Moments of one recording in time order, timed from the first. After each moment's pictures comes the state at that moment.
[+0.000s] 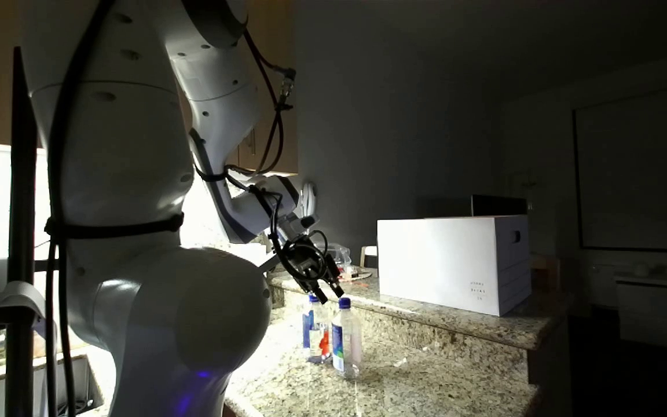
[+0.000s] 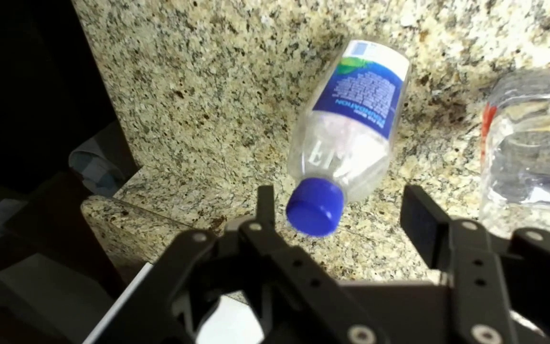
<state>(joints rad) 0.22 -0.20 0.43 -2.48 -0.69 2.28 1.08</state>
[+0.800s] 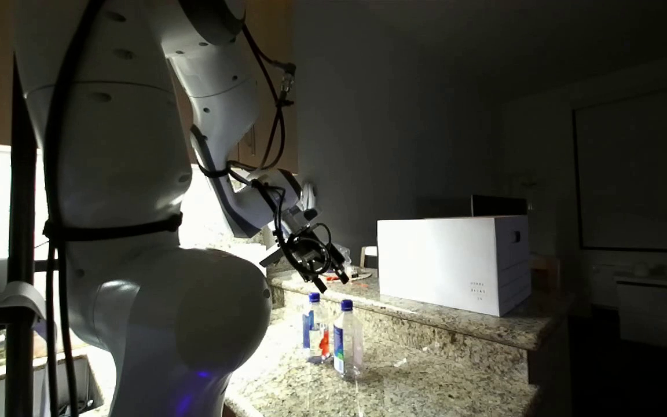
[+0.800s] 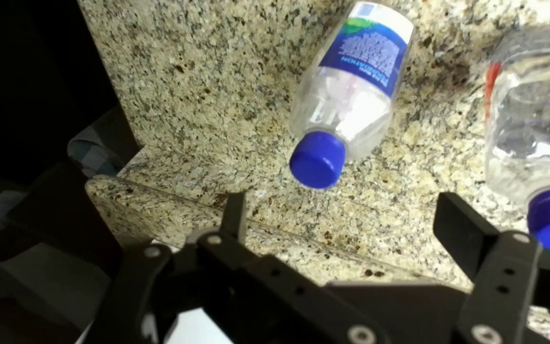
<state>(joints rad) 0.23 -0.22 0.40 -2.46 -0.70 2.30 1.08</state>
